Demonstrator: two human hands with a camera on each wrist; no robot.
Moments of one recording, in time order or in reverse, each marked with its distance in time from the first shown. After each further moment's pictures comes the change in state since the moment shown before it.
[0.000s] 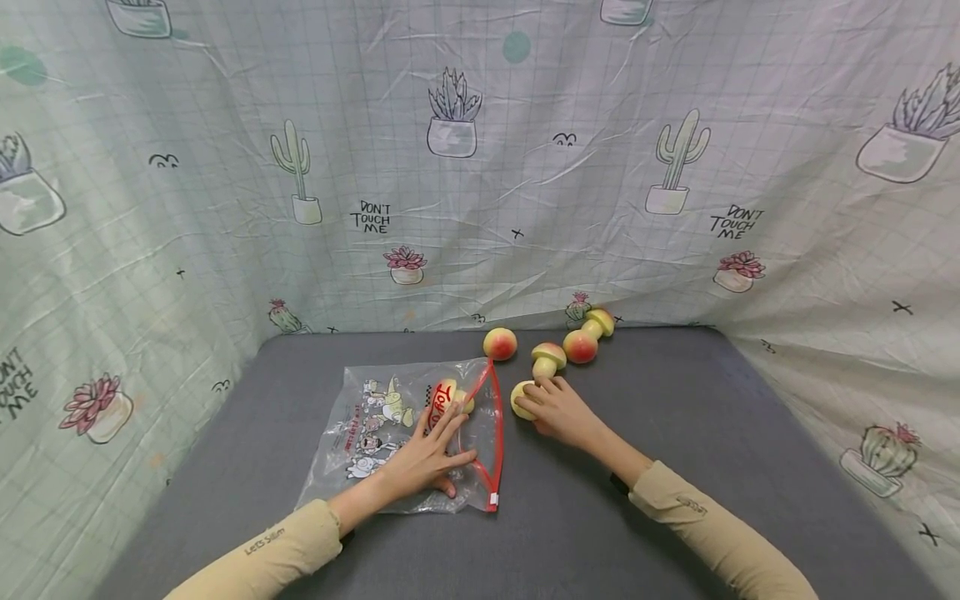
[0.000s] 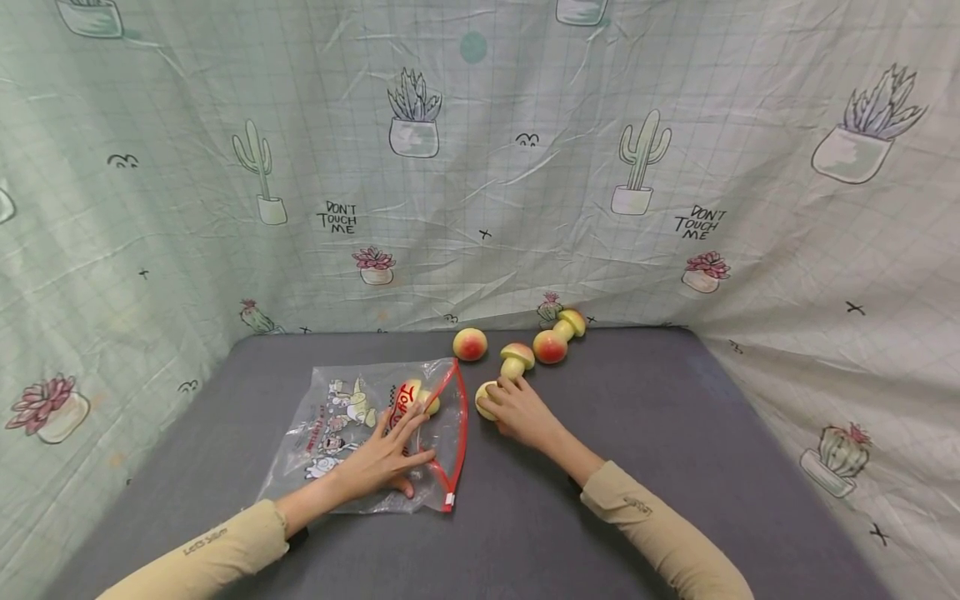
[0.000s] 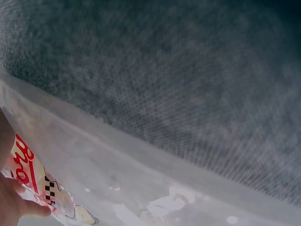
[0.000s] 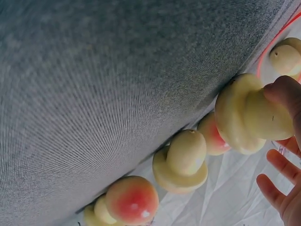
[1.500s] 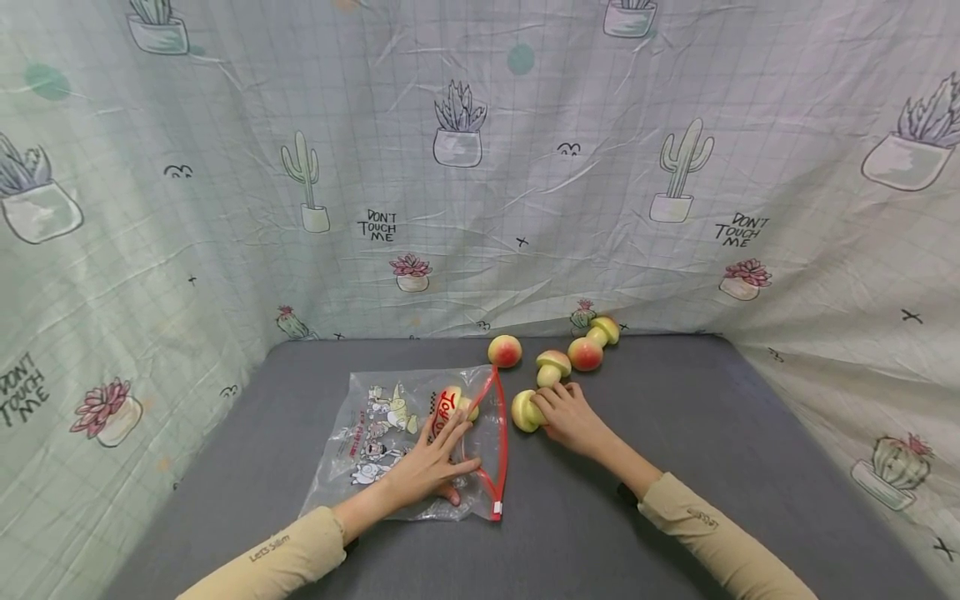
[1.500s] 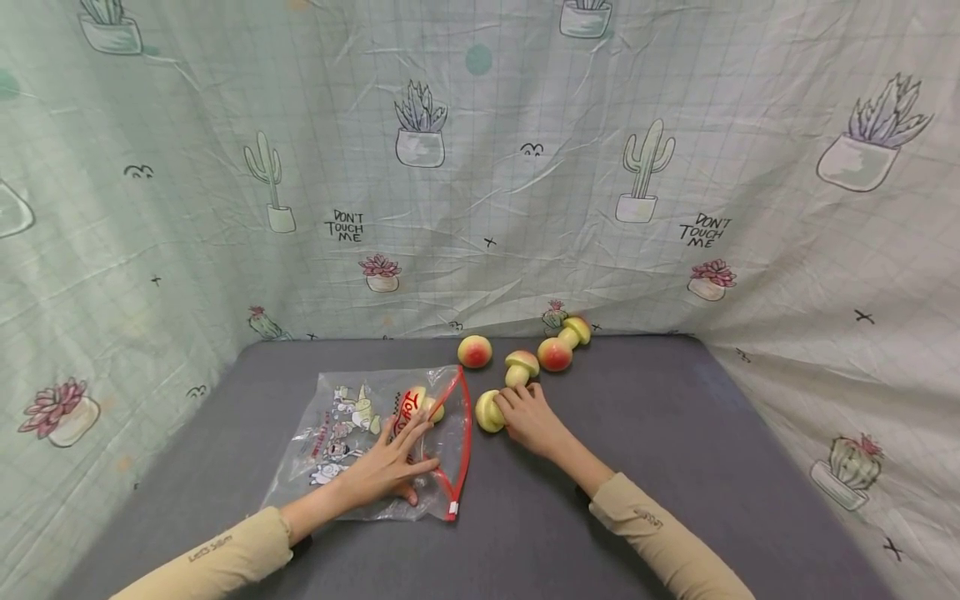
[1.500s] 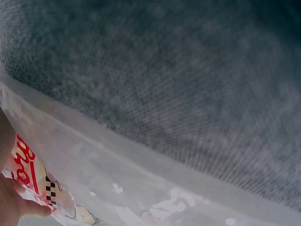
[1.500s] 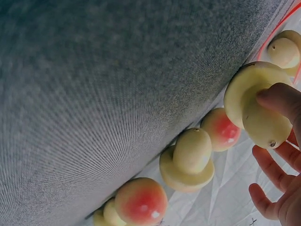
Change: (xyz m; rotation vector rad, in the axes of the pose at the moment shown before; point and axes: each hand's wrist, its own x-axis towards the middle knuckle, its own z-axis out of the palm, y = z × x) left_hand -0.001 0.002 0.001 0.026 0.000 -0.002; right_hand -0.008 0.000 0.003 0.022 0.026 0.117
